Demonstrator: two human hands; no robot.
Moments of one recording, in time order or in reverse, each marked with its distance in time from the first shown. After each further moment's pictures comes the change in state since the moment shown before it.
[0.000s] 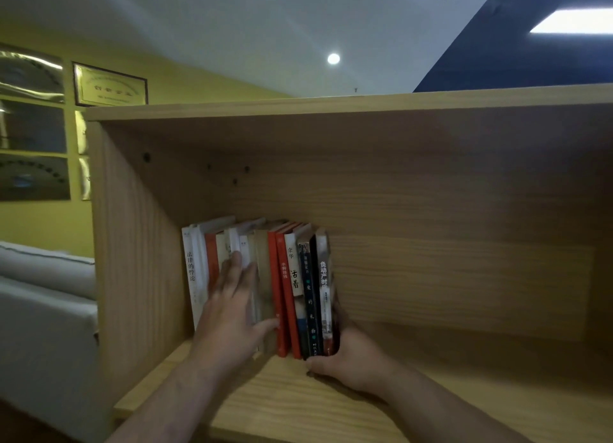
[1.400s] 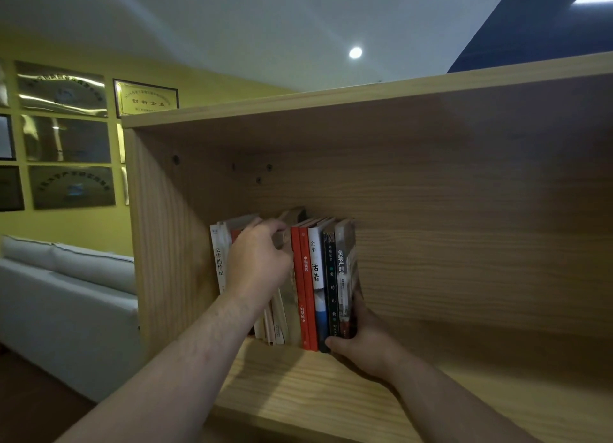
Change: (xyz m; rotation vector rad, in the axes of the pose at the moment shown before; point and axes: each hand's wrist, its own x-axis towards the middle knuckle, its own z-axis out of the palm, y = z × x) left_hand 0.032 0.055 -0.054 -0.154 0.382 -0.029; right_hand 0.025 0.012 0.012 0.013 0.064 -0.037
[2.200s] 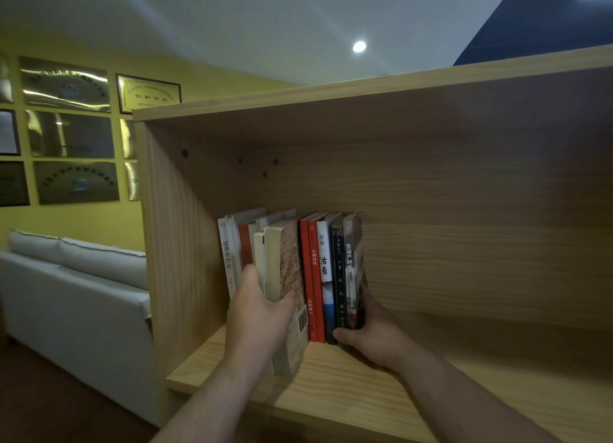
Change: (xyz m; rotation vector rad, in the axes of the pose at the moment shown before) left_hand -0.075 -0.023 -0.003 -0.378 -0.078 -0.353; right_hand -0.003 -0.005 -0.001 0.026 0.025 0.021
